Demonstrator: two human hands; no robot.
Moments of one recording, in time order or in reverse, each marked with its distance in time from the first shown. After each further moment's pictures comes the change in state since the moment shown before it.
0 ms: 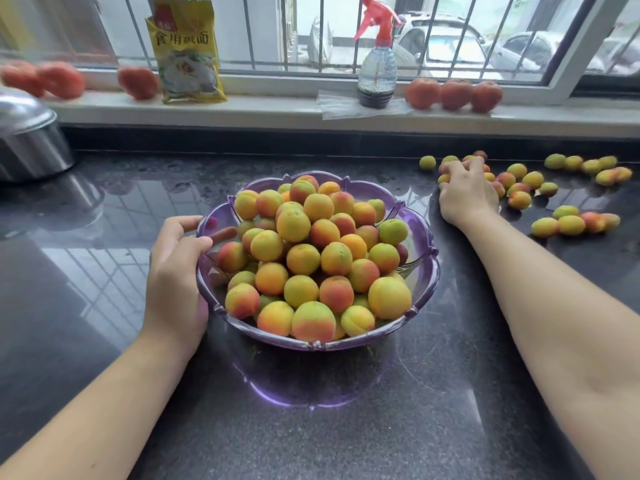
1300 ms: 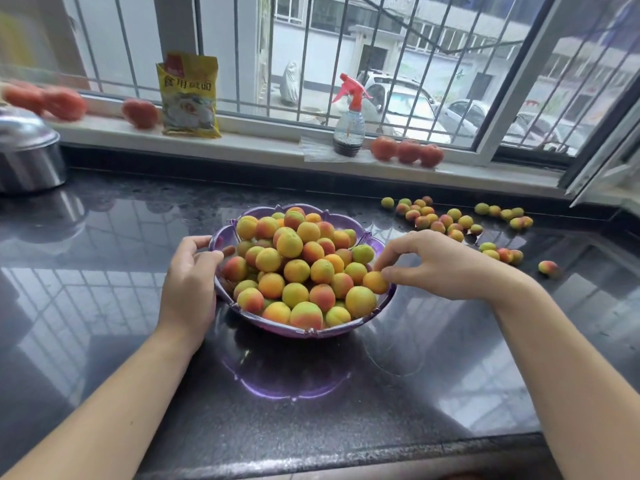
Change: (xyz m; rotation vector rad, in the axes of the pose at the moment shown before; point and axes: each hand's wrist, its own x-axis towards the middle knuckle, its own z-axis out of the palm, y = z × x) left_hand 0.000 0.000 -0.015 0.071 -0.075 -0.063; right_hand -0.148 -0.066 -0.185 0.302 -0.589 -0.449
